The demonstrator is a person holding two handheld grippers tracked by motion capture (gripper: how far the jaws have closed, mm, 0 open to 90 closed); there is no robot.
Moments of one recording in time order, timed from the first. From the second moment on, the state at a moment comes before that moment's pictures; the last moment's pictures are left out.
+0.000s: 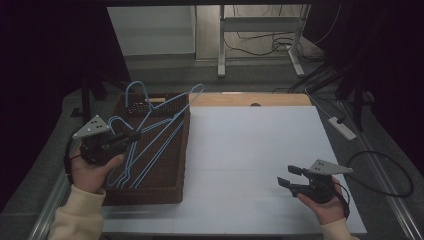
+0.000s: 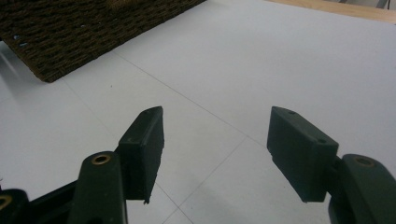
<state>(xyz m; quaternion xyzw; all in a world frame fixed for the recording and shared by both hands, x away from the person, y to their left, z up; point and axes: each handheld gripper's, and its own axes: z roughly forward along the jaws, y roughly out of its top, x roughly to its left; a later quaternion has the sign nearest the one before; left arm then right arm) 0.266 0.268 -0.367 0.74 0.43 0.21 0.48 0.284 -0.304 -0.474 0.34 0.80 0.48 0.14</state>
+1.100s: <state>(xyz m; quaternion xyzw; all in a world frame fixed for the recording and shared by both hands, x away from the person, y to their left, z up) 0.300 0.283 -0.409 0.76 0.48 0.18 0.40 0.285 -0.303 -0.475 0.34 0.80 0.47 0.14</state>
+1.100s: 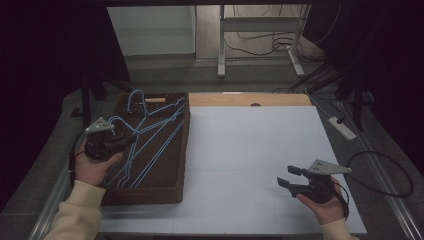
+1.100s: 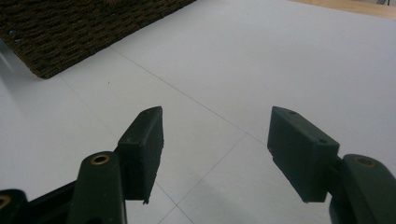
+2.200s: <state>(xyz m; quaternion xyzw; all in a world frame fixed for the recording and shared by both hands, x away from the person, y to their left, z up) 0.327 0.279 -0.454 0.77 0.55 0.14 0.28 0.285 -0.303 -0.476 0.33 0.80 0.47 0.14</state>
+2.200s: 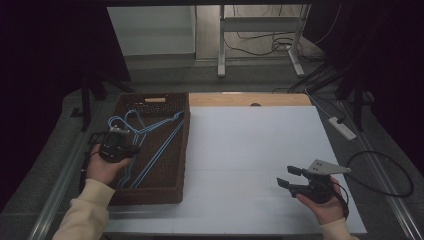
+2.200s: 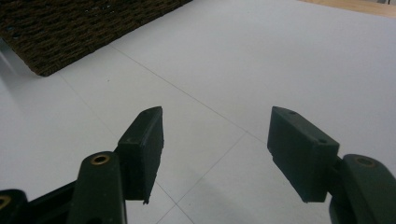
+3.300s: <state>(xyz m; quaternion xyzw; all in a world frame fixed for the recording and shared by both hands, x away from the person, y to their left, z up) 0.238 0.245 -0.426 0.76 0.42 0.18 0.47 0.287 -0.302 -0.476 0.33 0.81 0.47 0.14</state>
